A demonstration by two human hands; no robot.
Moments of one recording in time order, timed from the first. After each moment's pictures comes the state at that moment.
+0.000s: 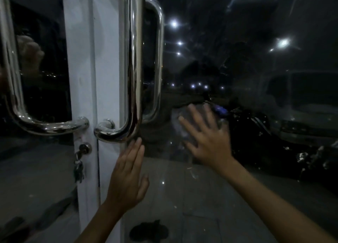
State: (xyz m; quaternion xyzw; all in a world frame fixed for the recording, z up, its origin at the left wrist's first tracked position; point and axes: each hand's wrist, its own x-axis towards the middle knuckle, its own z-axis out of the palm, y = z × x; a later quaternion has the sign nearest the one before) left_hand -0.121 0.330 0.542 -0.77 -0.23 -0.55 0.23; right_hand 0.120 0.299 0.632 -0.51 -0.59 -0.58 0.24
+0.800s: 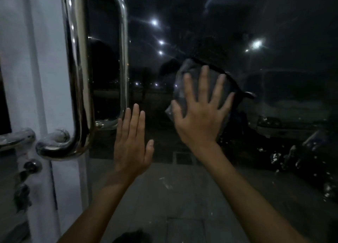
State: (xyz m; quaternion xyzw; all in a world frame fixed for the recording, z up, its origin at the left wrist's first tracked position) left_hand -0.017 0.374 0.613 -0.73 -0.31 -0.55 0.26; right_hand 0.127 0.294 0.694 -0.62 -0.45 -0.51 0.39
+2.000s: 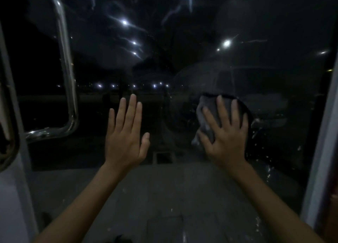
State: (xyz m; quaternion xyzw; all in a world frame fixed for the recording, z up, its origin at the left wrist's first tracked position) left_hand 0.064 0.329 0.645 -0.75 -0.26 -0.52 0.30; right_hand 0.296 0.204 0.635 -0.61 -0.47 -0.55 0.31
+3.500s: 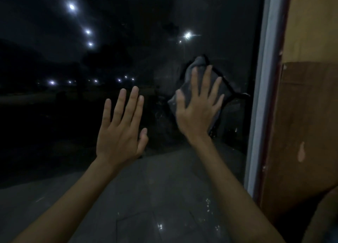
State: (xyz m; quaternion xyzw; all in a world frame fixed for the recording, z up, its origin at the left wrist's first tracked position) left_hand 0.177 0.270 0.648 -0.78 -0.21 -0.47 0.37; right_hand 0.340 0.179 0.674 -0.69 -0.31 -0.45 0.47
